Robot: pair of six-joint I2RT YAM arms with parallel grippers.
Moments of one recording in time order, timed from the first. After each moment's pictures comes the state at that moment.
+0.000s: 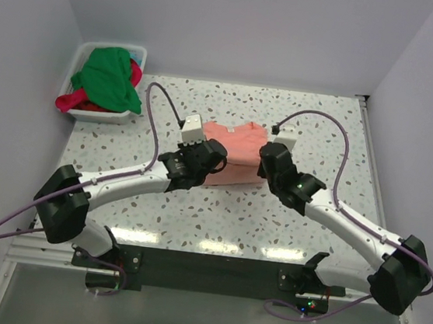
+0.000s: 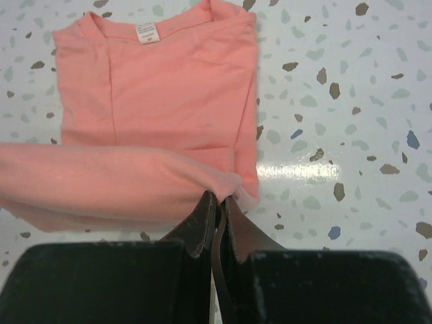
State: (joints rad) left arm -0.92 1.48 1.05 -0.35 -0.83 -0.94; right arm 0.77 1.18 0.87 -0.33 0.61 0.50
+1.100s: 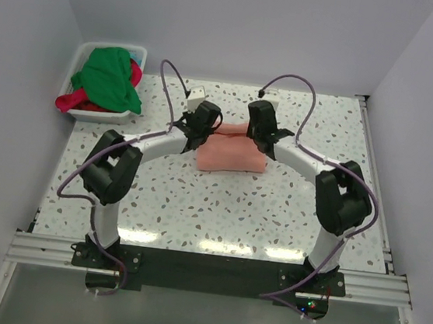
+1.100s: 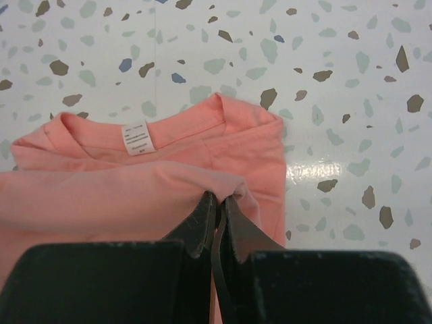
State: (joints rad) left arm -0.60 1.90 1.31 -0.09 -0.59 -0.65; right arm 0.53 1.81 1.29 -0.10 0.47 0.37
